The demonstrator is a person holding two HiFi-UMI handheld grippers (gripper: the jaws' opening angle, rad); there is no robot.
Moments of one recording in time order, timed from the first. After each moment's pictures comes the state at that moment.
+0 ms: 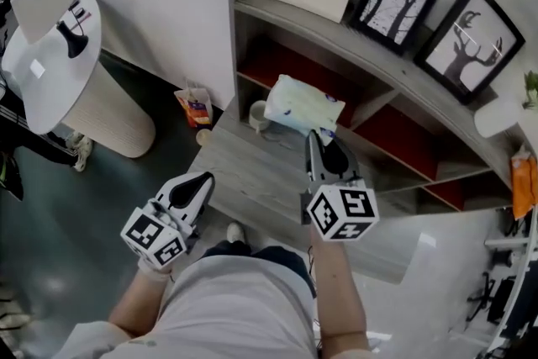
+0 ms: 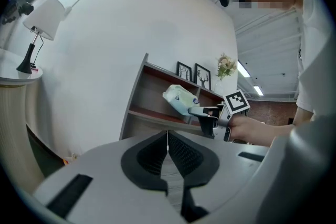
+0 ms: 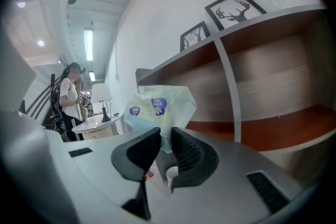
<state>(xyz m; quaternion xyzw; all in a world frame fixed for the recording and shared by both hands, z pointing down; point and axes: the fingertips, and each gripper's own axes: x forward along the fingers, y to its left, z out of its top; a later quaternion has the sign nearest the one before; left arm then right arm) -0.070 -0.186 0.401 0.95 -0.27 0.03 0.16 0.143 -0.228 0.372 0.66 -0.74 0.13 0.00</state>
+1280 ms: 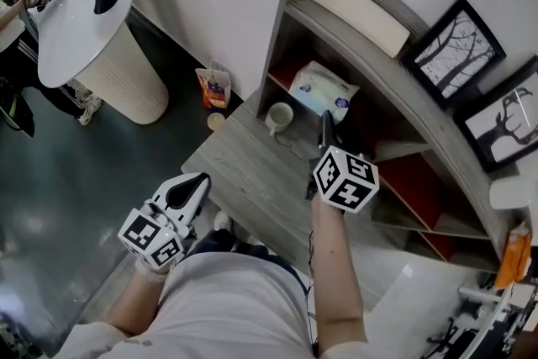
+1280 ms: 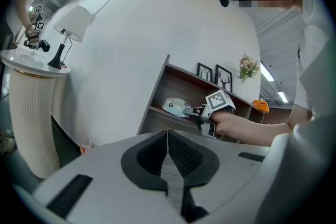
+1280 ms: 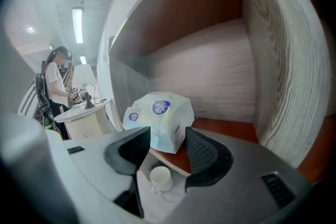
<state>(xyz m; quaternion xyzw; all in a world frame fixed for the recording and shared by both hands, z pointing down) -0.094 -0.199 0.426 0.90 -0.38 0.01 0.21 0.166 -0.342 0.418 0.68 -0.71 0.17 0.08</state>
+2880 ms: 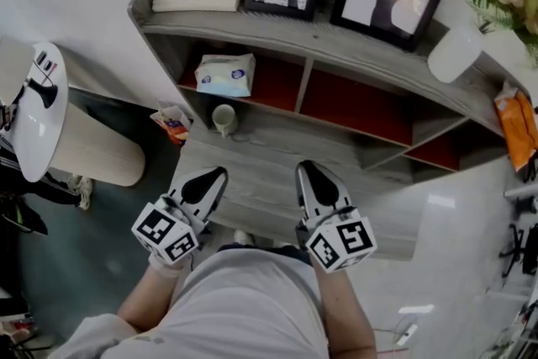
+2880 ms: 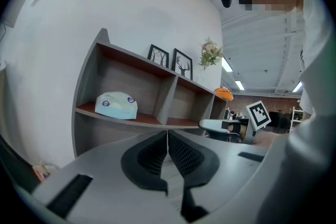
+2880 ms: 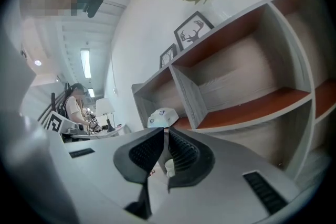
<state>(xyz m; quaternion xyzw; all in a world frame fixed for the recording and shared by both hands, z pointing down) 0.068 -0.167 0.390 0.97 -0.17 0.05 0.14 0.208 -0.120 0.389 0.66 -0.73 0.15 -0.08</state>
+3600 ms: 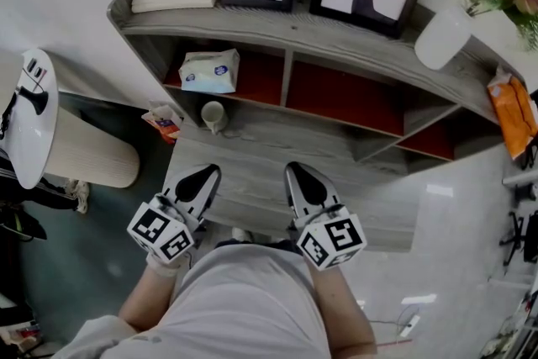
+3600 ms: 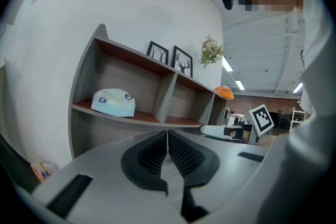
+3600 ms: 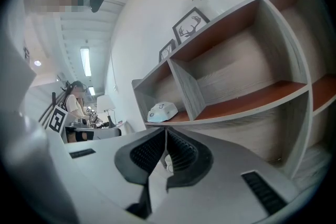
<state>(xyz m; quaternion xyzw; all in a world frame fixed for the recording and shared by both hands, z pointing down) 0.081 -0.164 0.397 0.97 -0.17 0.06 0.15 0.208 -0.110 0.410 0.65 -0.74 0.16 -0.07</state>
